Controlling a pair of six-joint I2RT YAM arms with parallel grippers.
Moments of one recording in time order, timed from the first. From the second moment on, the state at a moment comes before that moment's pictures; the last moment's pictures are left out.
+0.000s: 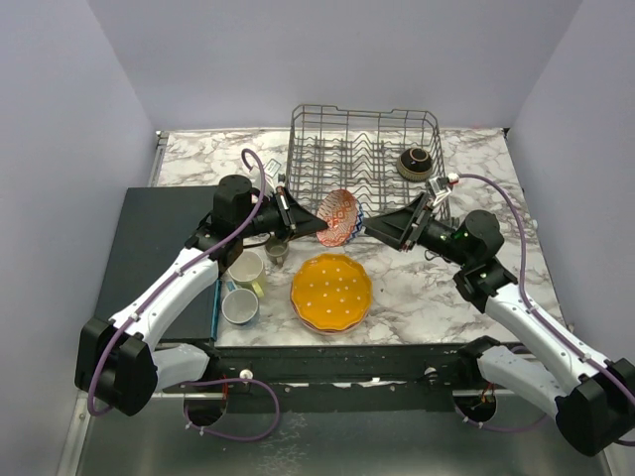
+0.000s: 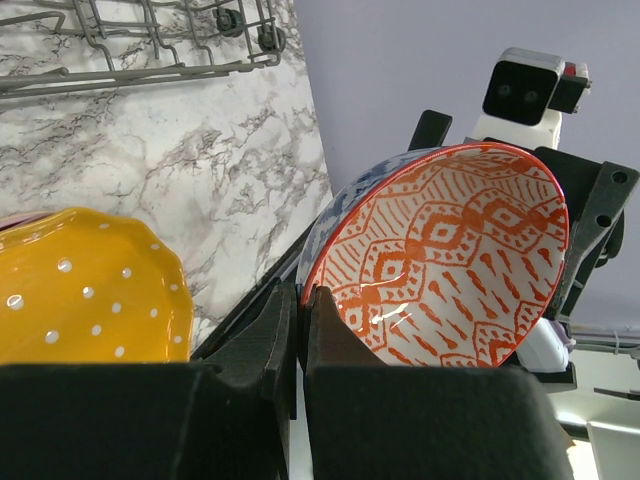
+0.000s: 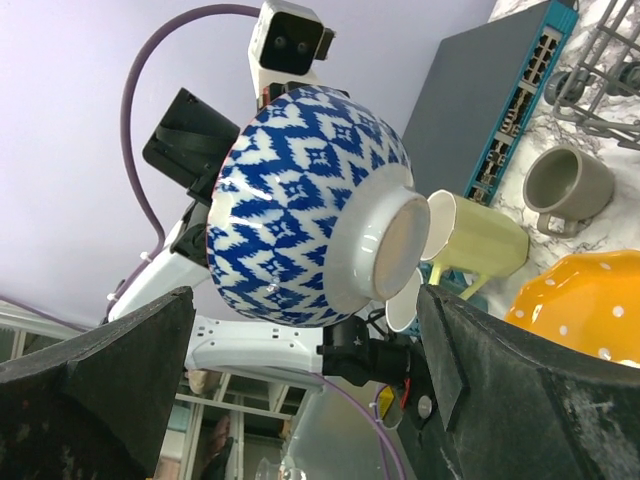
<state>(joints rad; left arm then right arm) -0.44 1.18 0.88 0.02 0.68 -1.04 0.44 0.93 0.61 0.40 -0.59 1.18</state>
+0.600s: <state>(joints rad) -0.44 1.18 0.87 0.02 0.68 -1.04 0.50 0.96 0.62 0.45 -0.59 1.18</state>
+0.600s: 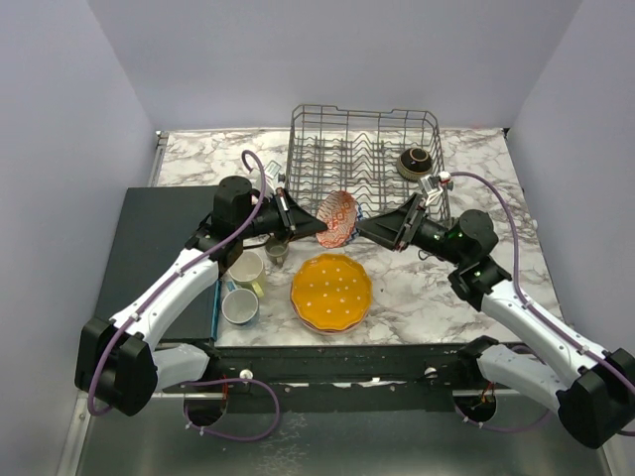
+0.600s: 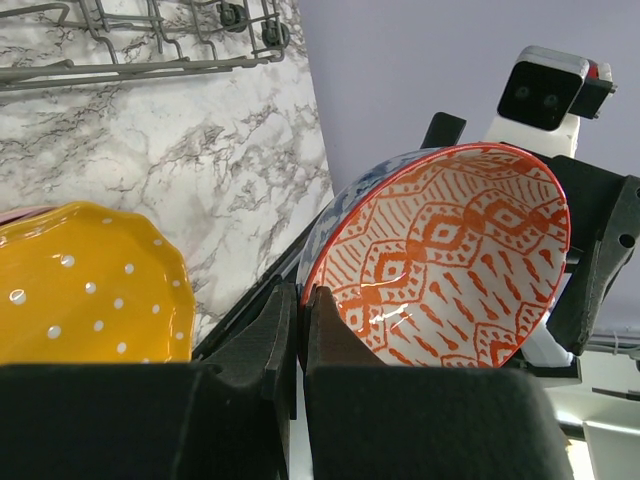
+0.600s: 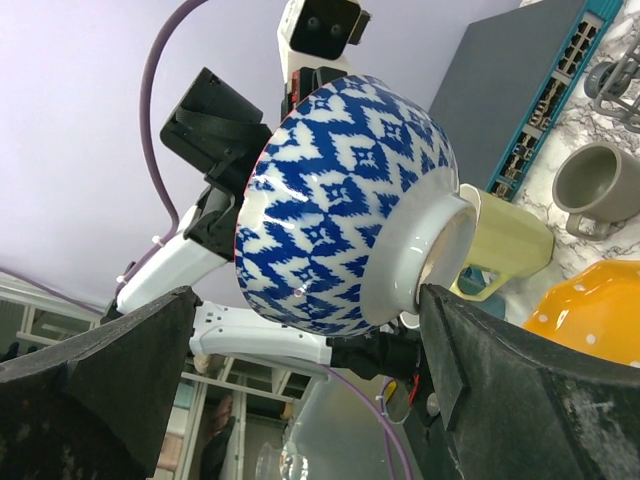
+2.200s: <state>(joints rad) -0.43 1.12 0.88 -0.13 0.59 -0.92 0.61 1.05 0.70 0.35 -0.43 1.11</state>
